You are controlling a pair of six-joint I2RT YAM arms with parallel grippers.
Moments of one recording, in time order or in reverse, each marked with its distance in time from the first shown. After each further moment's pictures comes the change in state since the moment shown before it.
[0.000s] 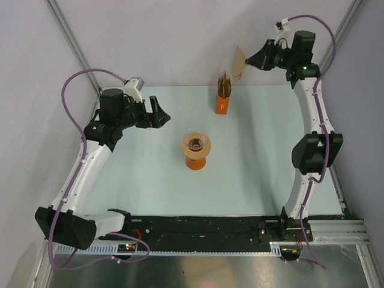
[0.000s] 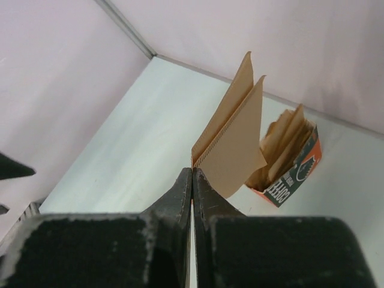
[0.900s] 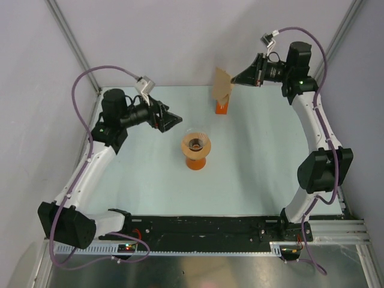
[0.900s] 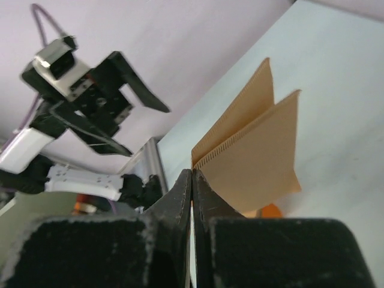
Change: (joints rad) left arm -0.016 -0.013 -0.063 0.309 0.364 0.119; right arm 0.055 -0.299 -0.330 0.103 -0.353 0.188
